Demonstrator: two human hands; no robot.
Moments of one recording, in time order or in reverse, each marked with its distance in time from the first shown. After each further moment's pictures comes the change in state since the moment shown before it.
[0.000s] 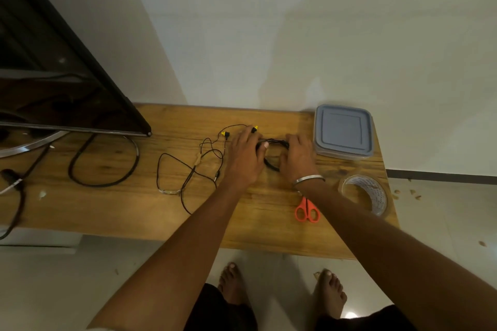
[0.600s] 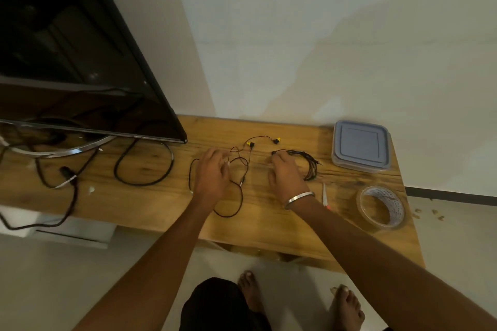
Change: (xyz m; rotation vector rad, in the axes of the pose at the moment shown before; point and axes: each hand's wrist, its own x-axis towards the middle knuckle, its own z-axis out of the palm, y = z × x) left_hand -0.053 -0.075 -0.085 0.010 0.279 -0.026; right_hand -0.031 -0.065 0.004 0.128 -0.119 -0.256
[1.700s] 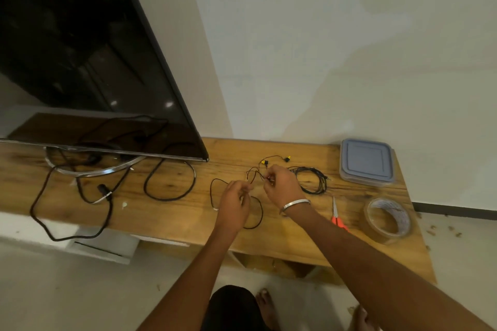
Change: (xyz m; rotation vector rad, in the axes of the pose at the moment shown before) left_hand -0.046 0.022 -0.026 -0.263 -0.085 -0.148; right_hand 0.007 -0.056 -0.001 0.262 0.001 0.146
